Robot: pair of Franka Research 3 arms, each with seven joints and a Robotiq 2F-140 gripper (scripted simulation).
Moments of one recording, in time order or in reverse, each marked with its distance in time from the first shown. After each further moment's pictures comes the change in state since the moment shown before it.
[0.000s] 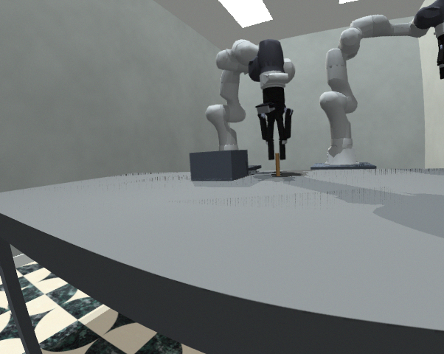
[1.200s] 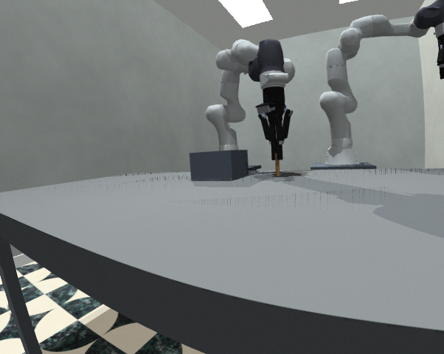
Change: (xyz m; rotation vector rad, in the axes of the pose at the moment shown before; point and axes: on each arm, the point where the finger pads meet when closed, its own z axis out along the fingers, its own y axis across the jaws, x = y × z) left arm 0.000 0.000 0.000 0.000 0.000 0.000; right arm 0.001 -0.001 0.000 0.004 0.002 -0.001
